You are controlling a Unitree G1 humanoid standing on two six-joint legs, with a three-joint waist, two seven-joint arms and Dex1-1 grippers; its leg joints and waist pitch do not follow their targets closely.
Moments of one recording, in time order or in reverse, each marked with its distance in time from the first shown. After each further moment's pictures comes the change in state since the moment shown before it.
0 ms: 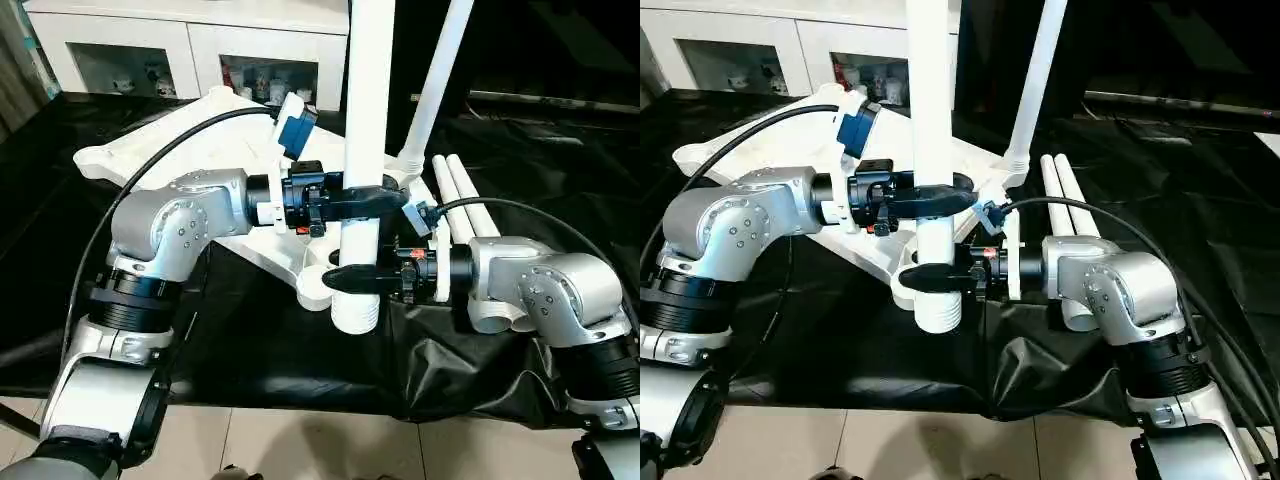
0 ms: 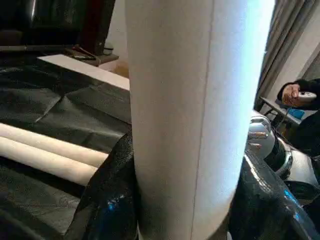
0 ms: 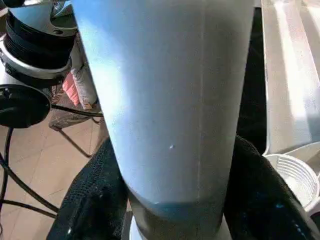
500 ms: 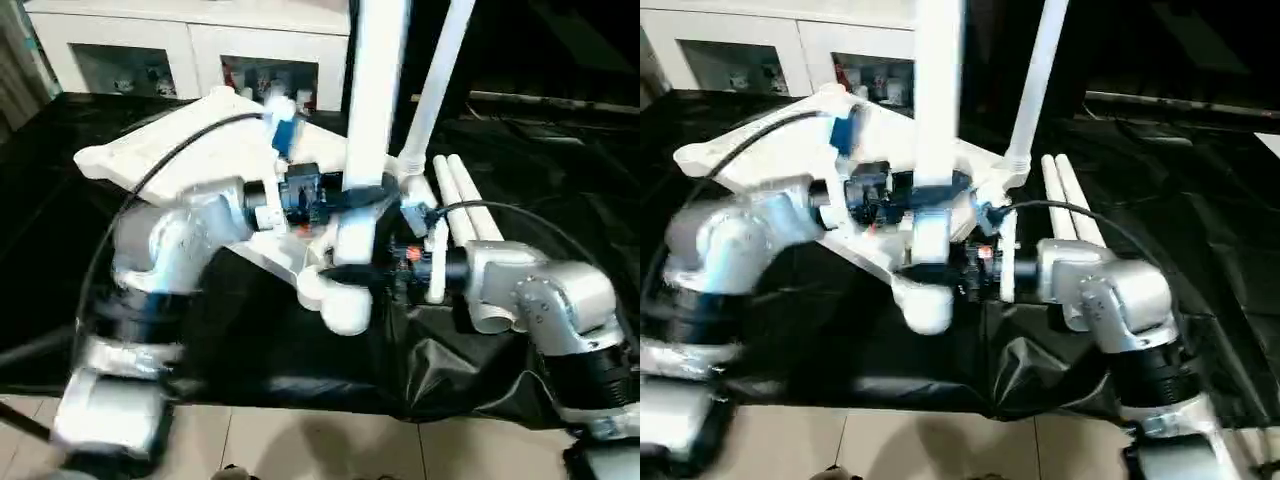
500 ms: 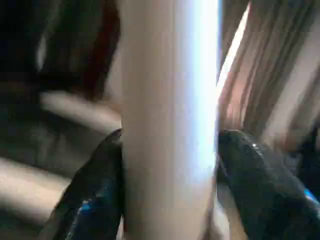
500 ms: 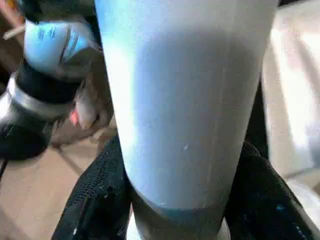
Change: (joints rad) left arm 0.060 -0.161 0.188 0.013 -0.121 -0.092 0.093; right arm 0.040 0.095 -0.076 -0.025 0.016 -0.067 -0.094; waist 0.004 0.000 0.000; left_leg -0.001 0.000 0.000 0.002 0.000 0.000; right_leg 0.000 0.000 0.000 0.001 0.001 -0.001
